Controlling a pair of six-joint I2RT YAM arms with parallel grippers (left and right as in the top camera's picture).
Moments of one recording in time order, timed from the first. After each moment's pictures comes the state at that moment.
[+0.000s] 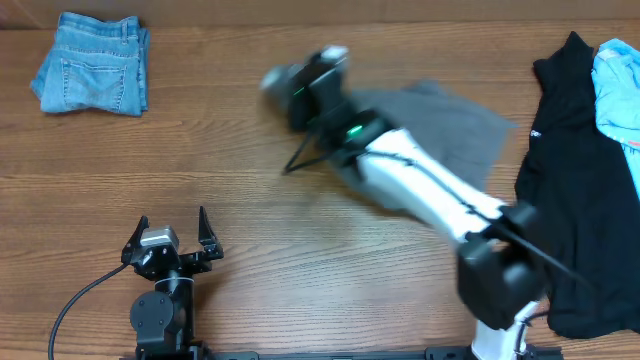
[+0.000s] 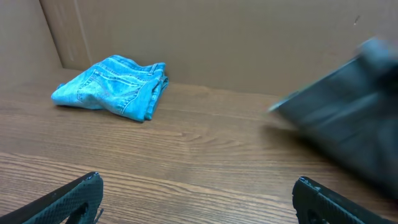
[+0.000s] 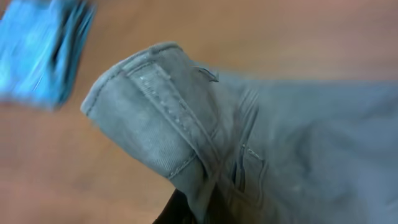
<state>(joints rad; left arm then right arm) 0.07 0.01 0.01 -0.07 -0.07 -0.10 0.71 1.99 1.60 -0.38 0.14 0.61</state>
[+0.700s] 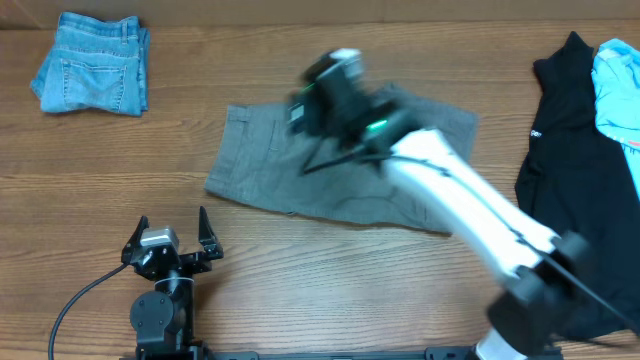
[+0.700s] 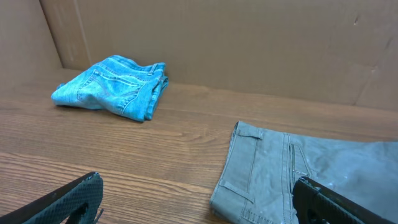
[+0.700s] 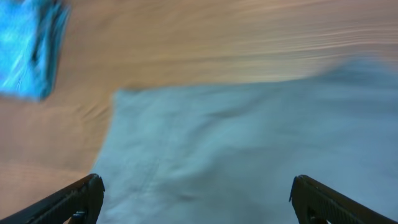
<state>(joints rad) 0.07 0.01 0.01 -0.07 -0.07 -0.10 0.62 1.81 1.70 -0.77 0.17 0.59</state>
